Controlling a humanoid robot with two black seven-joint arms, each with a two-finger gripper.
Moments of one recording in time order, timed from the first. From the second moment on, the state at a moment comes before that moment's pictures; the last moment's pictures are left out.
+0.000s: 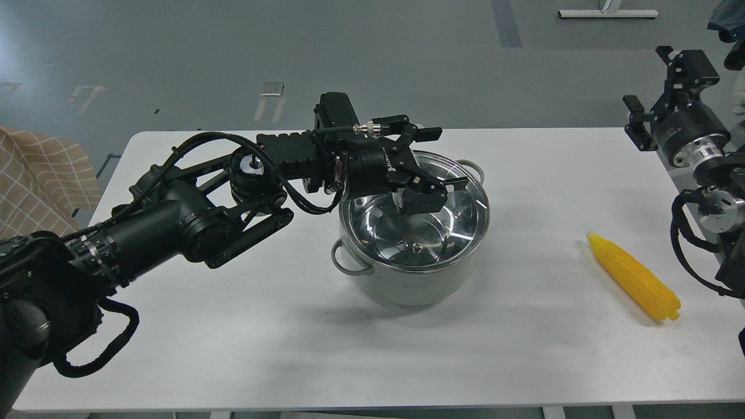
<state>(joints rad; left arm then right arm) -0.94 0.20 -0.52 -1.04 2.18 0.00 -0.49 0.99 -0.29 0.37 0.10 -0.12 0.49 0.49</state>
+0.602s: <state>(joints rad) -0.86 0.22 -0.50 -1.02 2.18 0.00 -0.49 0.99 -0.29 0.37 0.10 -0.12 0.49 0.49</state>
